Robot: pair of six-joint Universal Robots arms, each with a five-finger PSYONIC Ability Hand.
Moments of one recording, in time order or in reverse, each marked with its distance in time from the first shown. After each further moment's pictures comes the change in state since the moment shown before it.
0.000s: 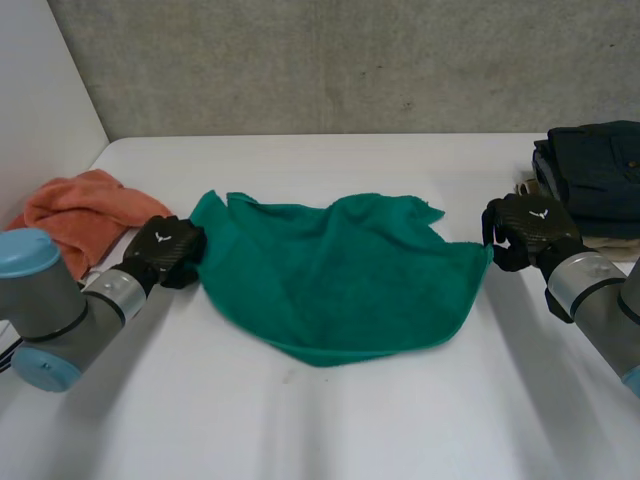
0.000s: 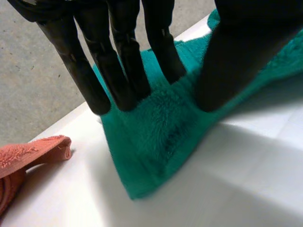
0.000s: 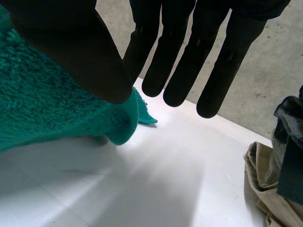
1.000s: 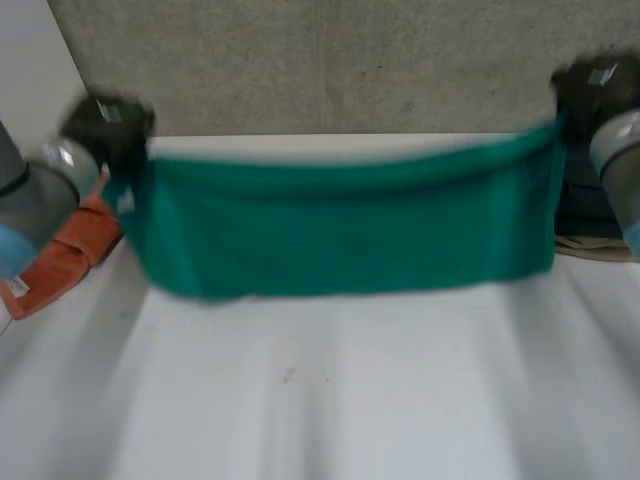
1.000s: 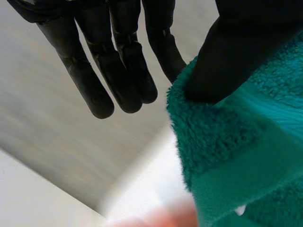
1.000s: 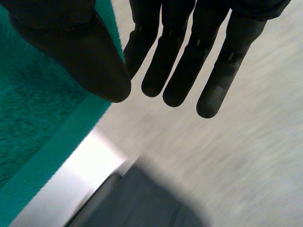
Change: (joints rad) left arm -0.062 0.206 0.476 -0.505 -0.272 0.117; right arm 0.051 0.060 -0.597 0.257 0.313 -0.293; left_hand 0.048 0.107 0.106 0.121 0.086; right_hand 0.000 0.004 0.004 0.000 0.009
